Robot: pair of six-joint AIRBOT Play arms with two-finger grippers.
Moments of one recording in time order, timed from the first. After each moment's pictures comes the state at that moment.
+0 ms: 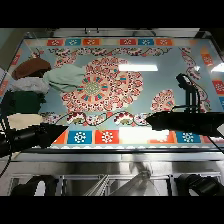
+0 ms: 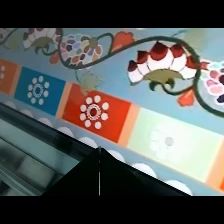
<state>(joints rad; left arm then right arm) 0.22 -0.42 0.56 0.63 -1.35 -1.07 0.39 -0.71 0.77 -1.07 1.01 1.63</state>
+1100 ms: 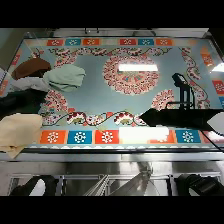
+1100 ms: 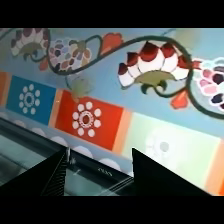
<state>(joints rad) 0.36 -0.84 0.82 0.81 -0.96 -1.06 0.36 -0.79 0.77 -1.07 0.95 1.66</state>
